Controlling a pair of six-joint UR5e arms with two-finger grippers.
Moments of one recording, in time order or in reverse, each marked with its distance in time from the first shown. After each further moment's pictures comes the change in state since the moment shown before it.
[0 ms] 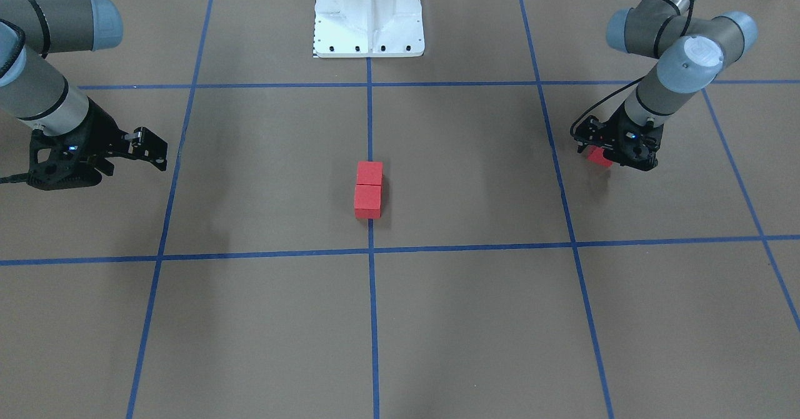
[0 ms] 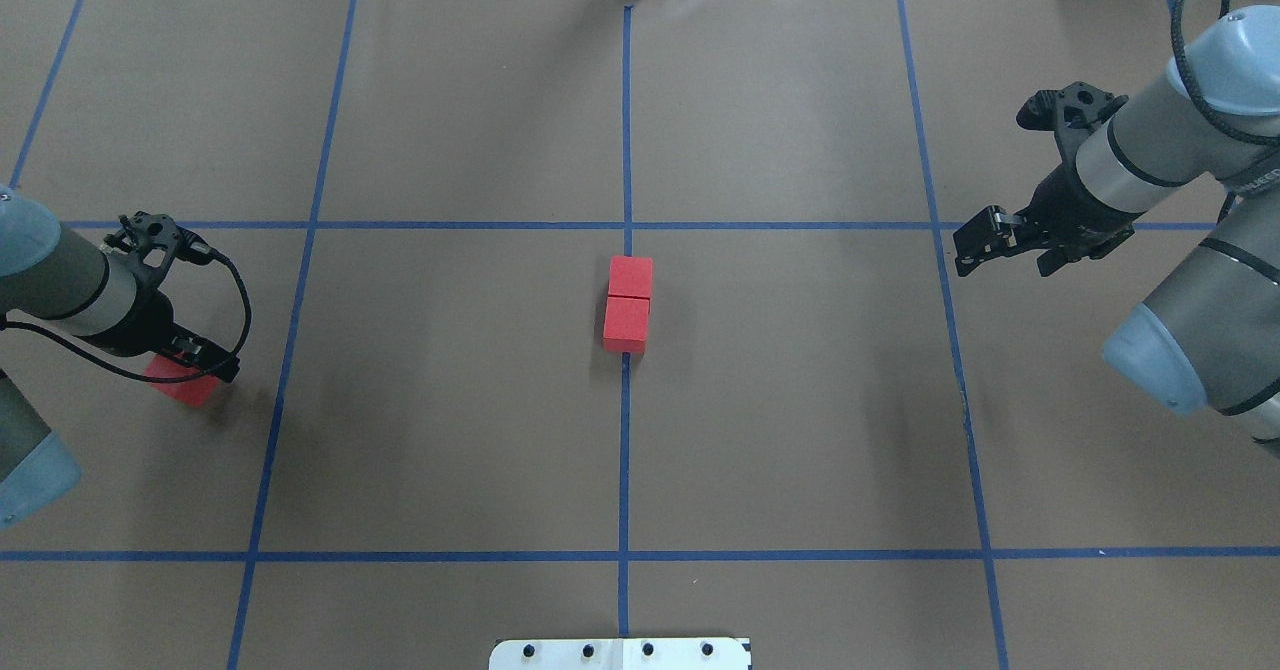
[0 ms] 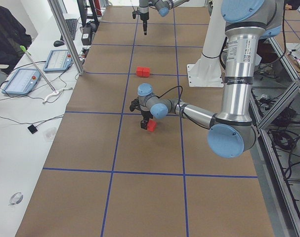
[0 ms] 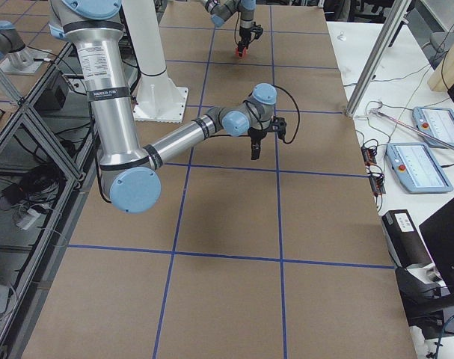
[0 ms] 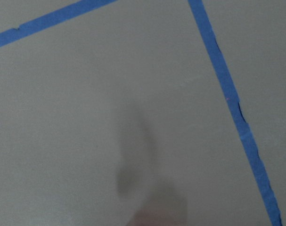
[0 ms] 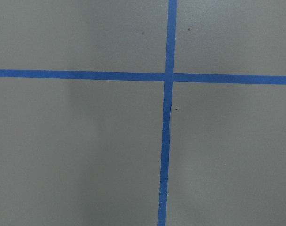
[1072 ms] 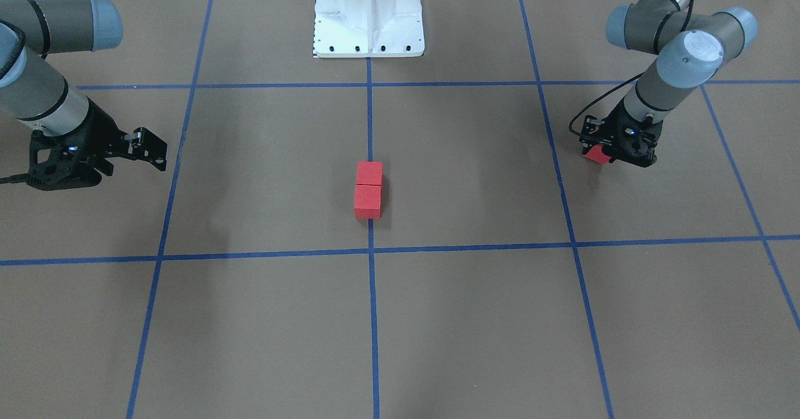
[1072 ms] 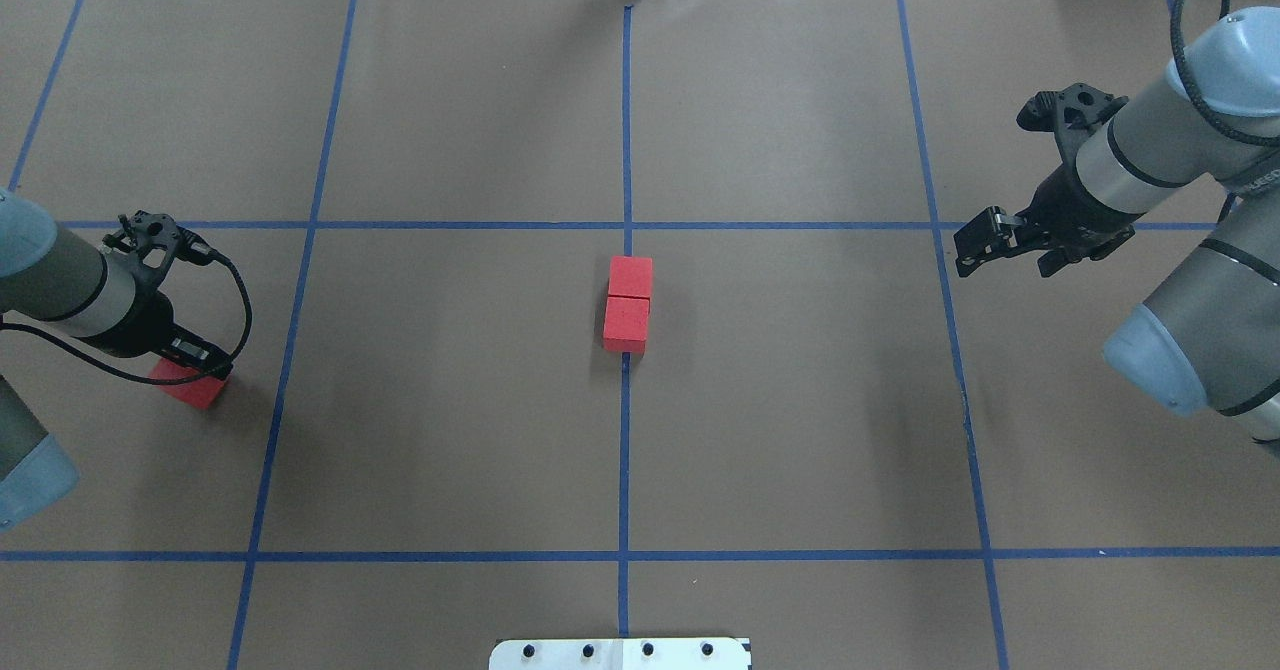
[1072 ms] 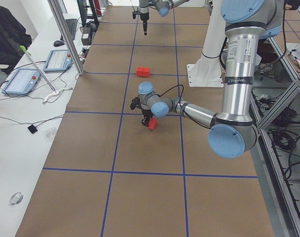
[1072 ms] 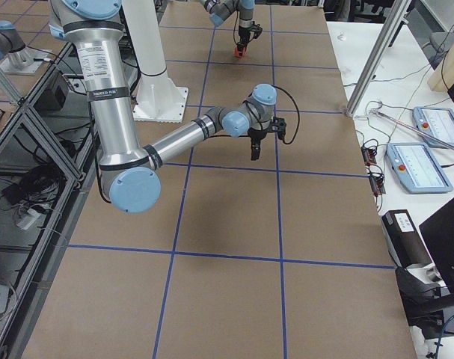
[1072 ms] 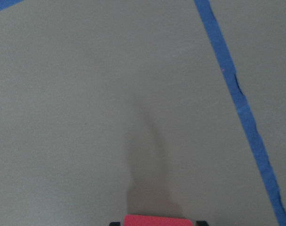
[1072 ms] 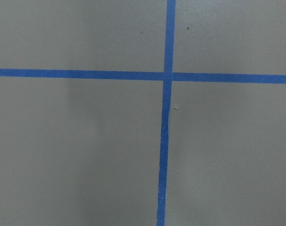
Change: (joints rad) left arm 0.002 -0.010 -0.032 0.019 0.001 0.000; right arm -0.001 -0.002 -0.002 0.000 0.000 0.000
